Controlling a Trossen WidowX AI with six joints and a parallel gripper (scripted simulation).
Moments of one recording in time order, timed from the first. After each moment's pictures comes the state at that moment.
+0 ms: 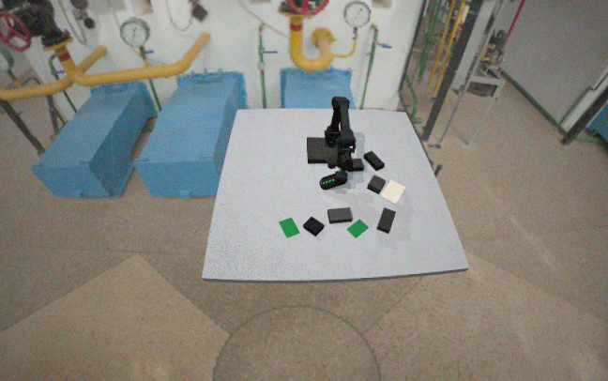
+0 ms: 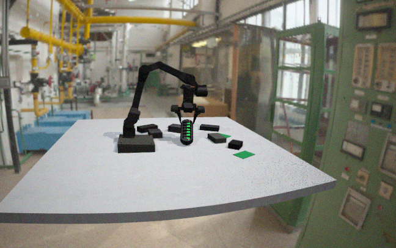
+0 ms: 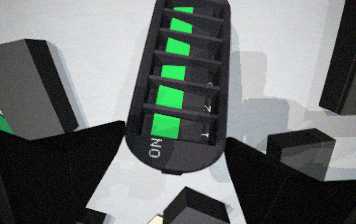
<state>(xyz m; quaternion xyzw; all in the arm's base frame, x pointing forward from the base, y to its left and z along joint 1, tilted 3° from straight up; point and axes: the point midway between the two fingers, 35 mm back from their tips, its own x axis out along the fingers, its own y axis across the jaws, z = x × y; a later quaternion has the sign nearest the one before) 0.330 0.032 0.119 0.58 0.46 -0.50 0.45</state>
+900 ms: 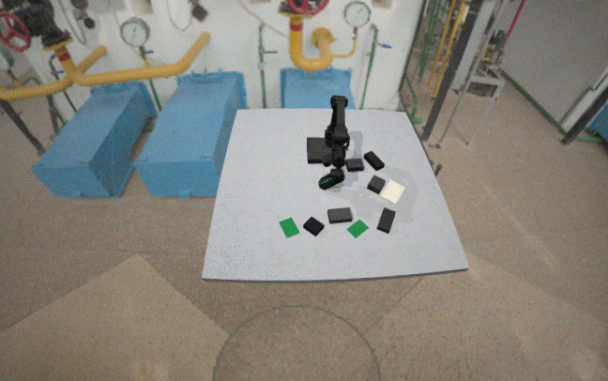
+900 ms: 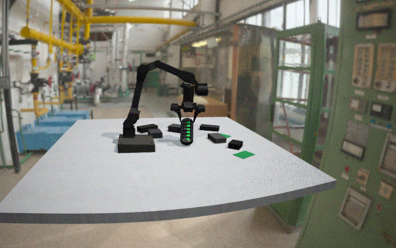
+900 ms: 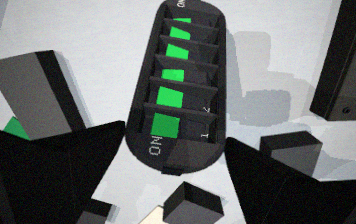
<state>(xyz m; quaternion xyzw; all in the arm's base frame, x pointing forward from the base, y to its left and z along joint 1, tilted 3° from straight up) 0.326 0.012 0.129 0.59 0.47 -0.48 0.44</state>
